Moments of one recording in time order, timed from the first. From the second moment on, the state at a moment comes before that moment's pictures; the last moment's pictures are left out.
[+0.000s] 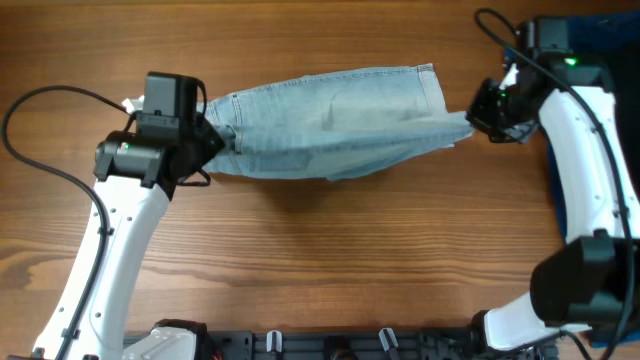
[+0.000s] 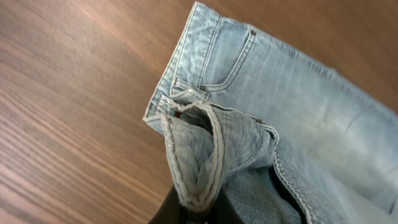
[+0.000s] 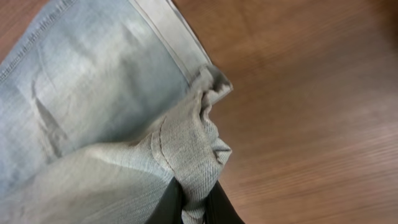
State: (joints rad) left arm -0.15 1.36 1.24 -0.96 -0.13 -0.79; right arm -0.04 1.73 1.58 -1.17 -0.10 0.46
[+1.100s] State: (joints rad) left arm -0.08 1.77 1.24 -0.29 -0.26 -0.74; right arm 0.11 2.09 1.58 -0.44 -0.09 0.49
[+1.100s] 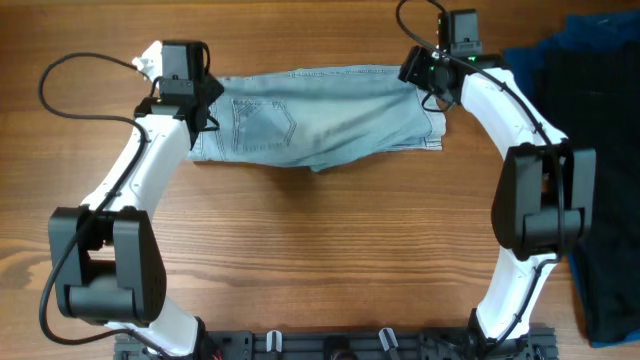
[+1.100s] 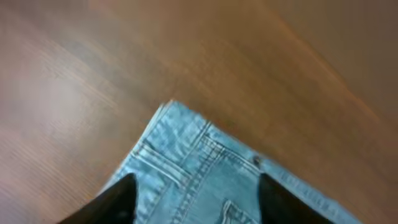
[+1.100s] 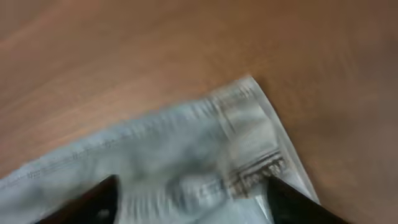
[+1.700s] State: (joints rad) left arm -0.07 1.78 1.34 -0.48 -0.14 -0.55; right arm 0.11 1.97 1.62 -0.78 -0.15 0.26
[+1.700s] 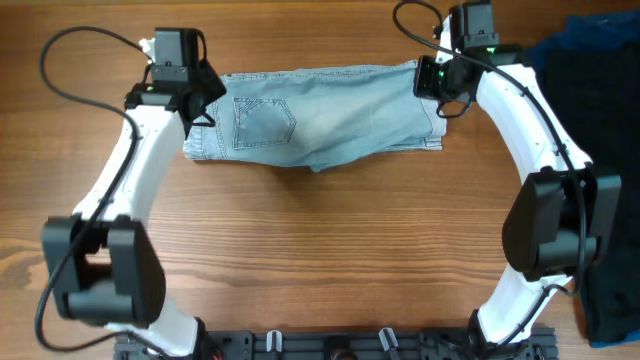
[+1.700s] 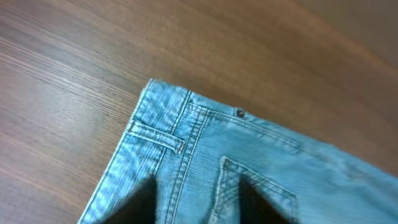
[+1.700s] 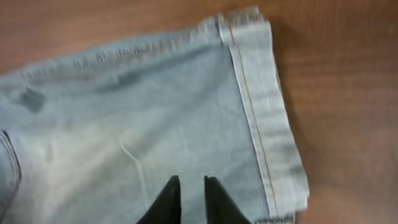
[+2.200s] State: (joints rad) left arm 0.11 2.03 1.34 -0.31 0.04 -0.51; right arm 0.11 1.98 1.60 -0.82 -0.15 0.20
